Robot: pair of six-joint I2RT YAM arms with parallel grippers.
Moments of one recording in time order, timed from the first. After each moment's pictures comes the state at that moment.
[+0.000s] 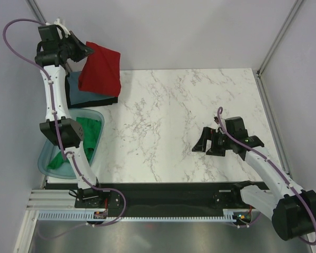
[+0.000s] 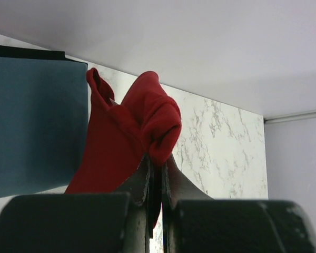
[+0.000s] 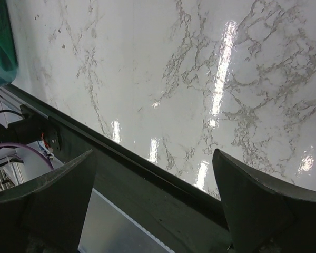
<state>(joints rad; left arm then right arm) 0.20 2.08 2.48 -0.84 0.46 -0.48 0.25 0.99 0.65 -0.58 -0.52 0.49</state>
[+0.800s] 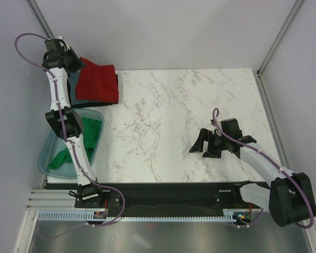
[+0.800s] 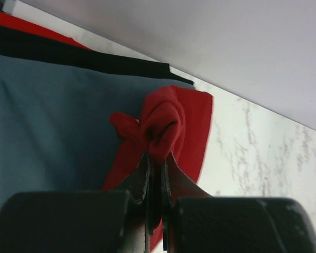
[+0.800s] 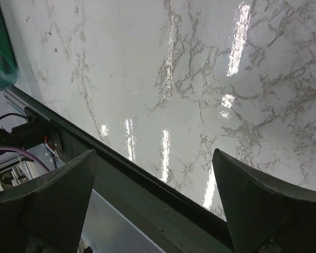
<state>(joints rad) 0.28 2.42 2.67 -0.83 0.35 -0.36 0.25 1.13 0.59 -0.42 -0.56 0.53</state>
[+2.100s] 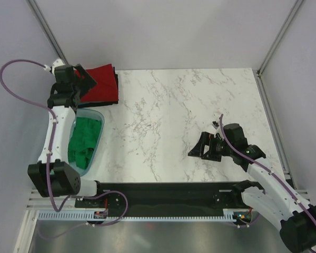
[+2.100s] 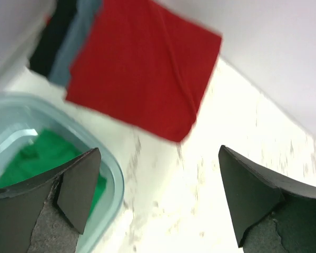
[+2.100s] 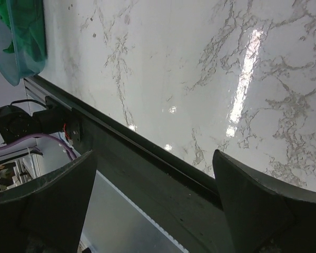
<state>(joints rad) 0.12 1.46 1.51 -0.54 -0.19 -0.53 0.37 0.85 0.56 -0.50 -0.51 0.64</state>
